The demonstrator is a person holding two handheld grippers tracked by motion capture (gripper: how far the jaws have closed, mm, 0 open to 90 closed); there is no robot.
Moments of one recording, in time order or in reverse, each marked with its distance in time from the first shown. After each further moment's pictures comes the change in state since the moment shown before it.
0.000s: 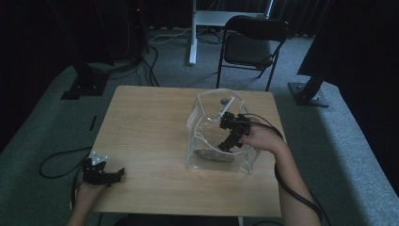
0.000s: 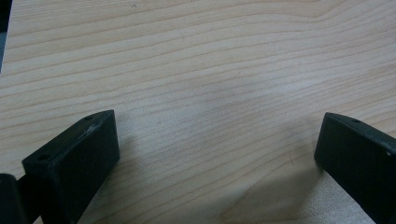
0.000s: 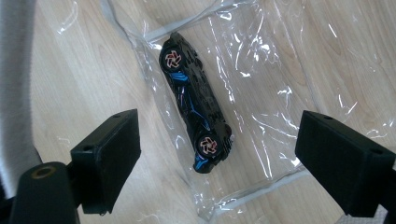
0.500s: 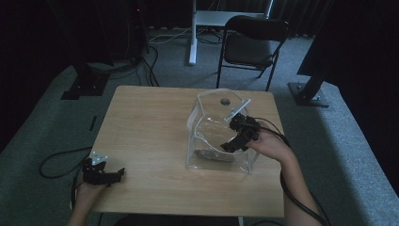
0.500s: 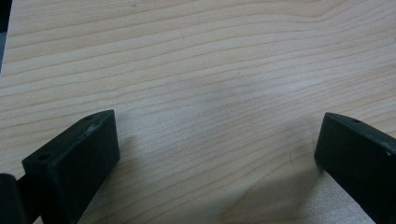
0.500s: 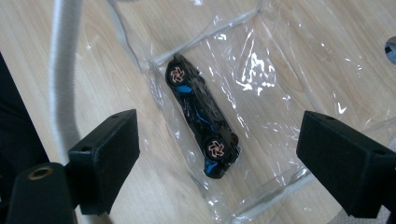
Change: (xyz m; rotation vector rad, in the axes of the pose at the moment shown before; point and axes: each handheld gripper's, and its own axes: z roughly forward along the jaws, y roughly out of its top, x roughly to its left) left arm 0.000 0.000 0.000 0.000 0.000 0.001; right arm 0.005 -0.026 -0.016 -0.154 0.005 0.105
